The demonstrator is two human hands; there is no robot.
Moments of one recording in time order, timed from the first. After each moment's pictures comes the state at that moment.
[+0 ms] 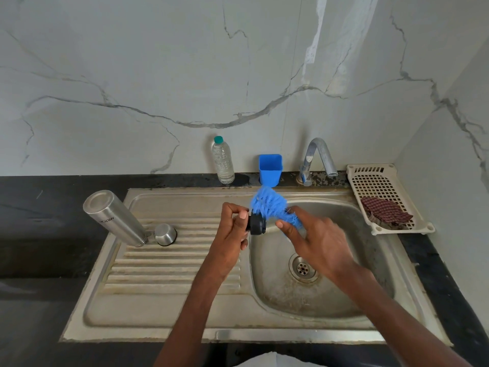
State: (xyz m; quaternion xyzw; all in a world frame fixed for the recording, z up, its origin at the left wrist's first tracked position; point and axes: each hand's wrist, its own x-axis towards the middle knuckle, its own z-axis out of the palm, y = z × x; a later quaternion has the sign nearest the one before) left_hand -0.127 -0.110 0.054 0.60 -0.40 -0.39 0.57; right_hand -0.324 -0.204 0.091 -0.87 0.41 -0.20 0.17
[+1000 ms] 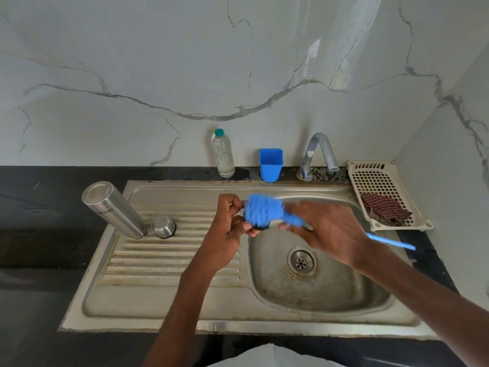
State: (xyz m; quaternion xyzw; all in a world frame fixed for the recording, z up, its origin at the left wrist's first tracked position) left_hand -0.111 -0.107 0.052 0.60 -0.48 -0.36 0.53; right_hand -0.335 -0.232 0.104 -0.96 0.24 -0.17 0.03
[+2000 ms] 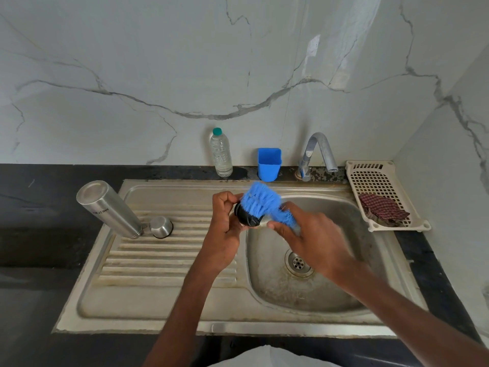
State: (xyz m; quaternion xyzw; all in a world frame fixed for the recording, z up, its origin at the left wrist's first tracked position) left_hand -0.119 -0.113 0.045 0.58 -0.44 -0.34 0.59; right_hand -0.320 -0.209 0.092 -0.89 0.39 -0.15 0.19
